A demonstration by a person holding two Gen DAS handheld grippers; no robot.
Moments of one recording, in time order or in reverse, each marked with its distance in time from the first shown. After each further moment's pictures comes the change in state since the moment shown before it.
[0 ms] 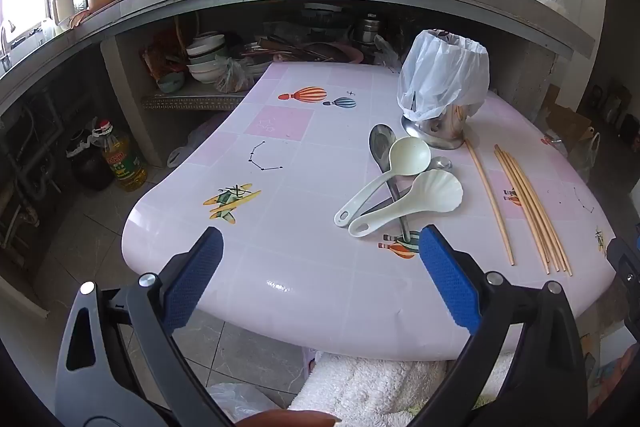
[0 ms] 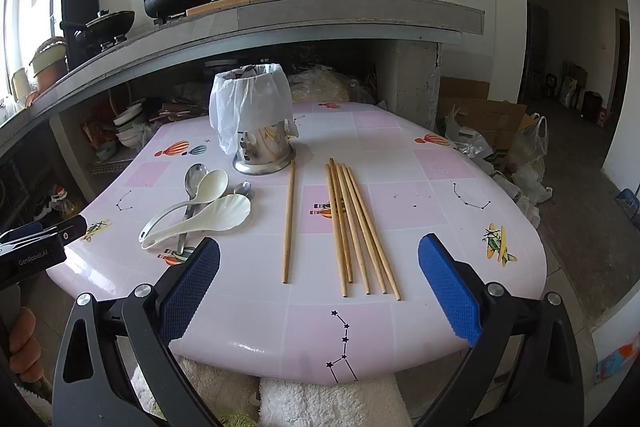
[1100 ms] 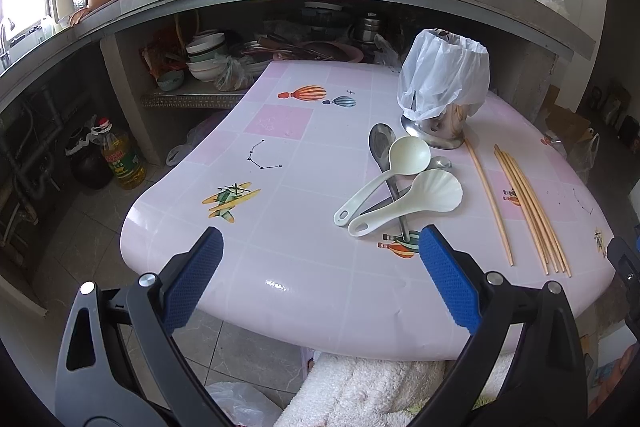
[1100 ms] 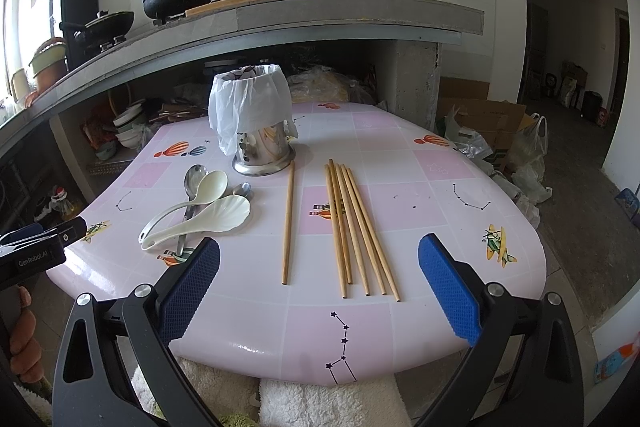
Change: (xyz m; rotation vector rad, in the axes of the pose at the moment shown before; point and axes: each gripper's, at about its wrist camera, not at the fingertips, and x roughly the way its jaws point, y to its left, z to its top) left arm 0.001 0.002 -0.001 0.001 0.005 -0.002; right arm 0.001 0.000 0.000 -0.002 0.004 0.000
